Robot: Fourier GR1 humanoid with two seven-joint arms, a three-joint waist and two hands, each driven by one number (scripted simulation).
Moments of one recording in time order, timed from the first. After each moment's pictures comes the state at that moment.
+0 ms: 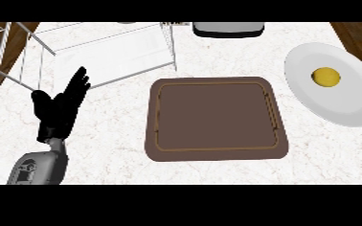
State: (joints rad) left arm -0.17 0.19 0.09 -1.42 0.00 0.00 0.18; right arm -0.43 -0.55 -0.65 -0.83 0.06 -0.04 -0.30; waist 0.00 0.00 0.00
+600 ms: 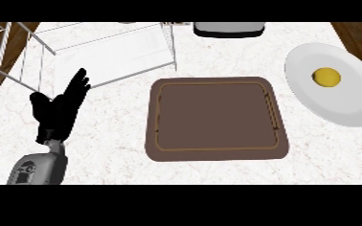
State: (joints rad) left arm -0.16 0.18 0.11 -1.42 0.00 -0.02 0.17; right arm -0.35 -0.65 -0.64 -0.73 0.01 -0.02 -0.37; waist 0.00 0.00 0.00
